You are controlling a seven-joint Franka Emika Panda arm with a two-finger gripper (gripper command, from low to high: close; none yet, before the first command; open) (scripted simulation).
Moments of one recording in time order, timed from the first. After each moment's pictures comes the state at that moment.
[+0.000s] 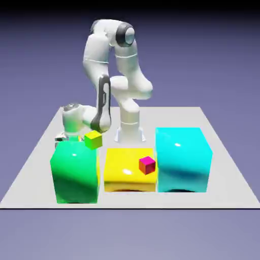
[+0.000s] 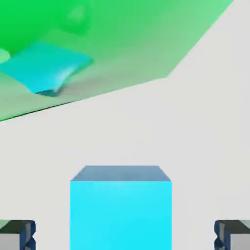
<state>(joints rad) -0.55 0.31 -0.10 -2.69 0.23 3.00 0.18</state>
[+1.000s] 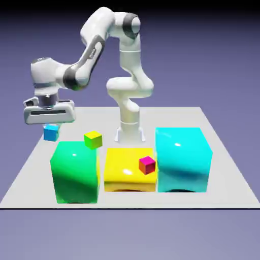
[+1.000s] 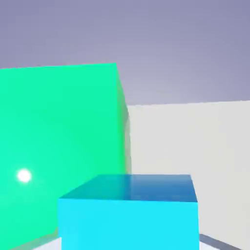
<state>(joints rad) 0.09 -0.10 -0.65 -2.25 0.12 2.25 0.01</state>
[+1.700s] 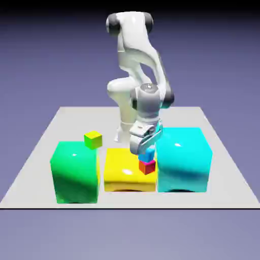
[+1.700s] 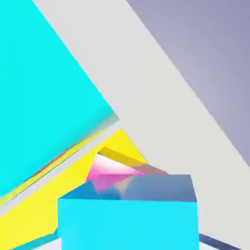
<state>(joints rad) 0.44 -0.08 -0.28 -2.60 -0.03 2.53 0.04</state>
